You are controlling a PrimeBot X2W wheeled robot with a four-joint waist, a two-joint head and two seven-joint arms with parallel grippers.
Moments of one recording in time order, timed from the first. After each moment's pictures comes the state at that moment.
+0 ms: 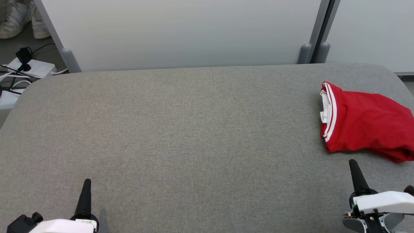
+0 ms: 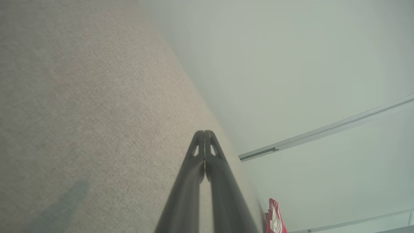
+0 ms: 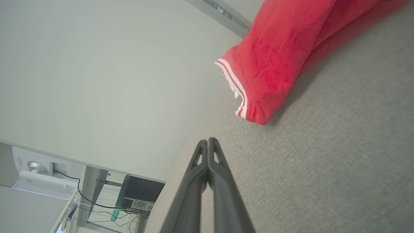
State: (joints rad) left arm 0.01 0.08 0.09 0.30 -1.17 -0.13 -0.01; right arm -0.11 -0.03 -0.09 0.35 1.10 0.13 -0.01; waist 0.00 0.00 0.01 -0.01
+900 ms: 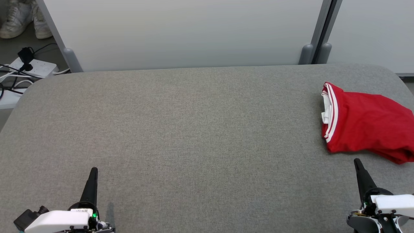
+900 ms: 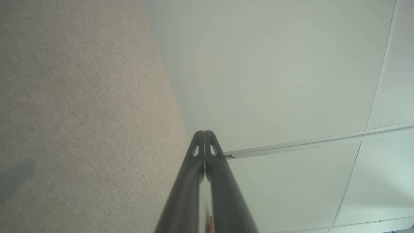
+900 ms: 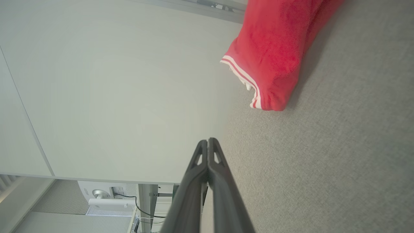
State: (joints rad) left arm -0.03 0.05 0.09 0.28 -1.45 -0.13 0.07; right arm -0.09 -0.03 -0.12 0.30 1.42 0.13 0.06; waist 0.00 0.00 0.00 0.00
